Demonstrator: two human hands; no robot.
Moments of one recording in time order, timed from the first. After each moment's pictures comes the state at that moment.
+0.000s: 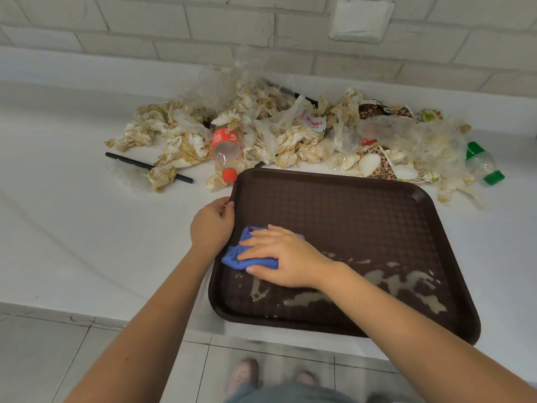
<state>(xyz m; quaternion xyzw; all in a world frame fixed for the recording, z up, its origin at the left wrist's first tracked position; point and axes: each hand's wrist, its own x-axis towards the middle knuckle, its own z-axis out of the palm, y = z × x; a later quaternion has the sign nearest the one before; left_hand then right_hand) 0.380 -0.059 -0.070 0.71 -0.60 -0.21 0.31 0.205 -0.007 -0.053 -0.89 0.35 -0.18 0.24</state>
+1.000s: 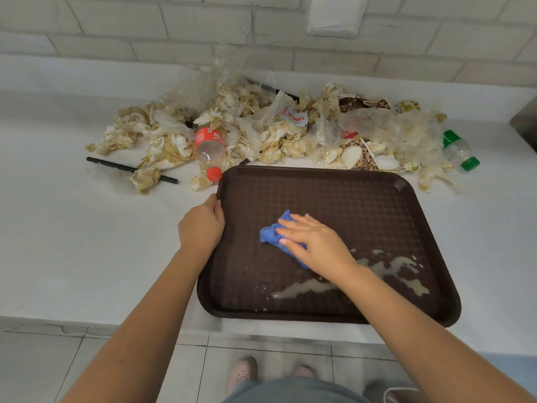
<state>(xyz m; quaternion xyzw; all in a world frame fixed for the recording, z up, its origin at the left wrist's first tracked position) 0.375 -0.056 -0.070 0.71 -0.67 -0.09 0.19 0.145 0.003 -0.070 -0.81 0.53 -0.19 0.17</state>
